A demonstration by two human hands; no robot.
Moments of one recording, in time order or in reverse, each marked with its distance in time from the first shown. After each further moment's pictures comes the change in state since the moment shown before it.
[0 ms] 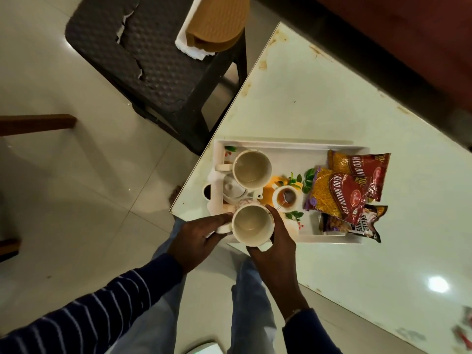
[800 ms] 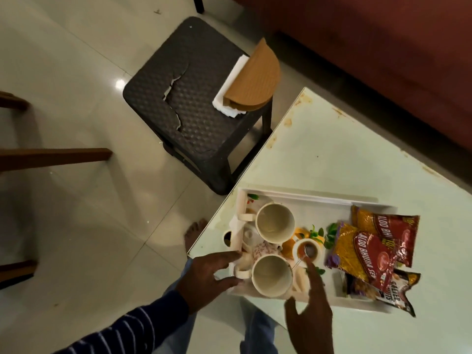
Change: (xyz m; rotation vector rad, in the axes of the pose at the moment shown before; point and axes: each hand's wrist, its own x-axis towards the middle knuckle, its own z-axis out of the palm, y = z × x) left_hand 0.007 -0.029 -0.010 -0.247 -0.047 -0.331; right_hand 0.005 0.017 -0.013 -0.235 0.158 0.032
